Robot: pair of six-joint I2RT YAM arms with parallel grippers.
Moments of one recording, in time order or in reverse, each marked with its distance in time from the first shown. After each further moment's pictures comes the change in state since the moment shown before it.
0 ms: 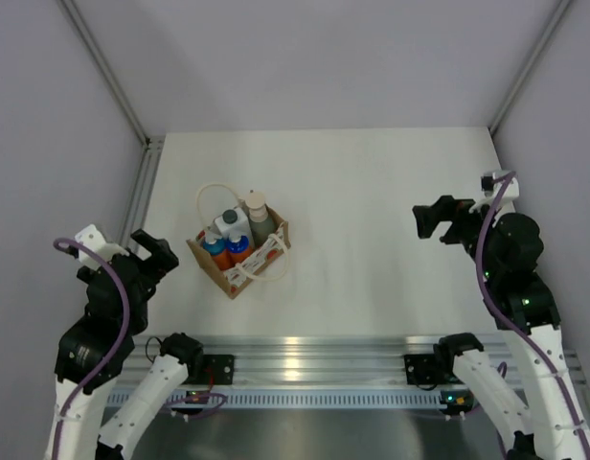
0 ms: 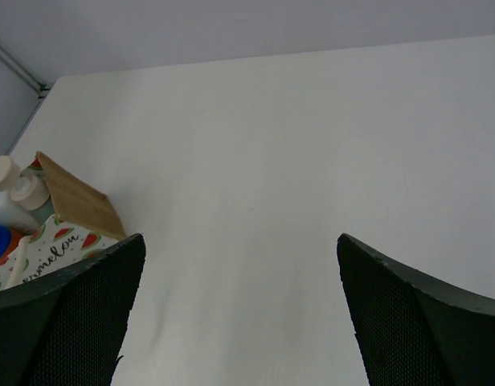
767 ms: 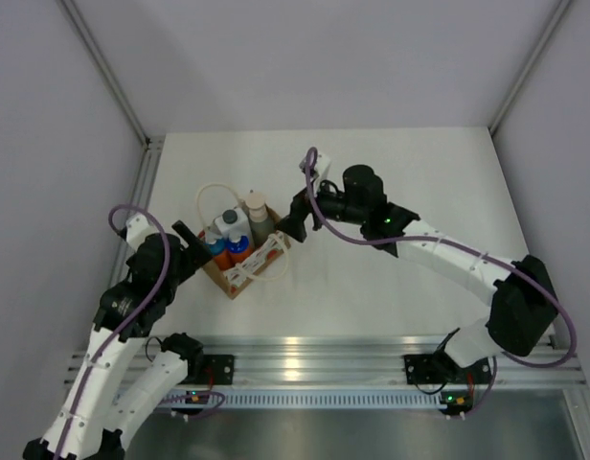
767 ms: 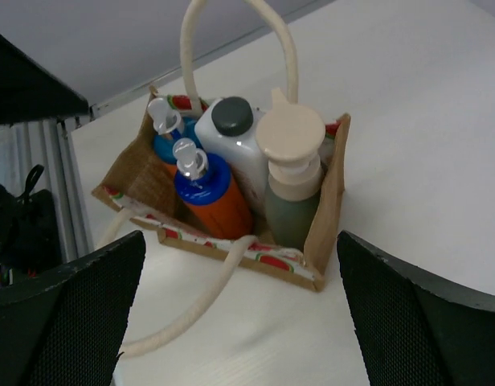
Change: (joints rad) left arm 0.000 0.151 -0.150 0.044 0.196 -0.222; right arm 0.584 0.846 0.227 0.538 -0.339 -0.146
